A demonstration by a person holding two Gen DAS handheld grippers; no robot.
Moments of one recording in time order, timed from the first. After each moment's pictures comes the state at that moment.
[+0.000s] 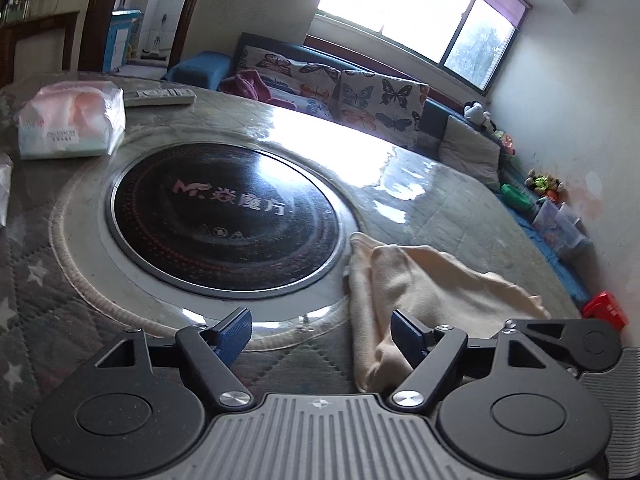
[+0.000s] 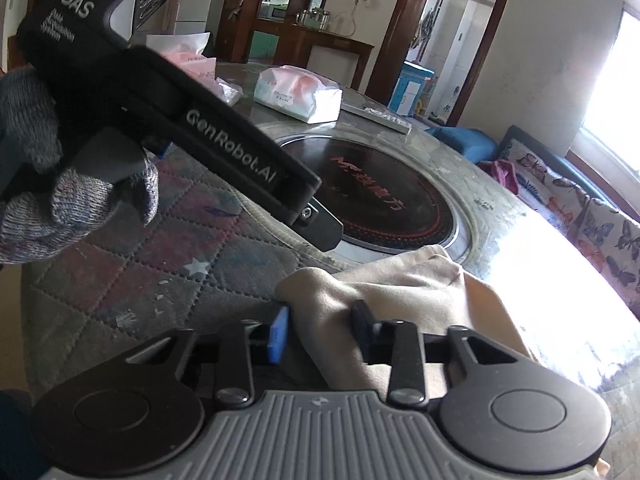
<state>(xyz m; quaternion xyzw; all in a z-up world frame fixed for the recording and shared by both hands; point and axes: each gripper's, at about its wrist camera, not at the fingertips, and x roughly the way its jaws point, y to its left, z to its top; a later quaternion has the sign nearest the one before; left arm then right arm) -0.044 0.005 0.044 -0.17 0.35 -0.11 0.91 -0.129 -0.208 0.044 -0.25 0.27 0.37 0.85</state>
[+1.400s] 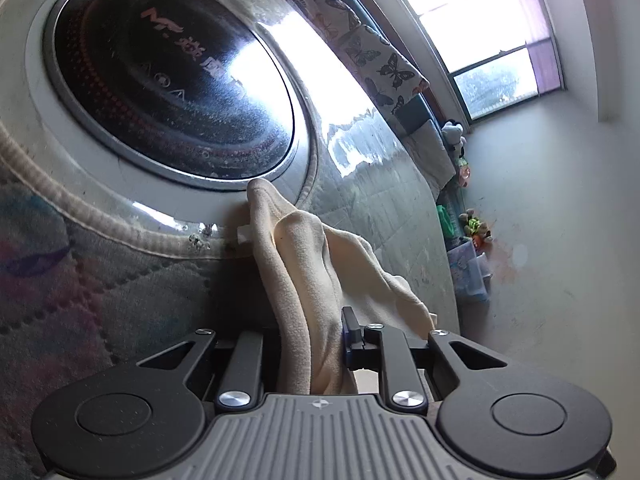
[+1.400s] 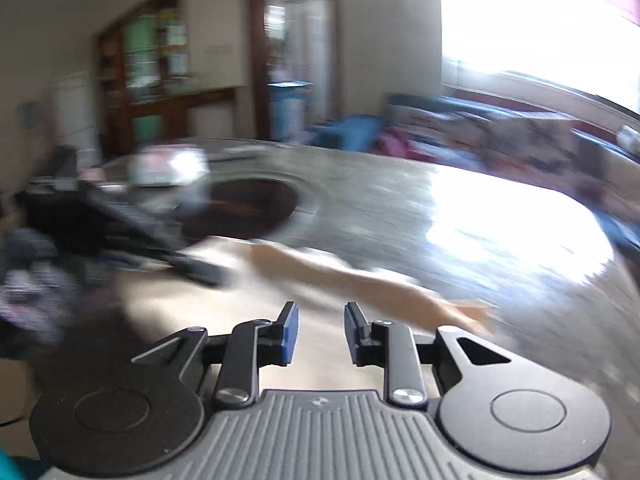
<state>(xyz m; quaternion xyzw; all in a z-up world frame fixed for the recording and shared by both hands) -0.017 -0.003 0.001 -0.40 0.43 -0.17 0.79 -0.120 -0.359 0.069 -0.05 0.29 0.21 0.93</state>
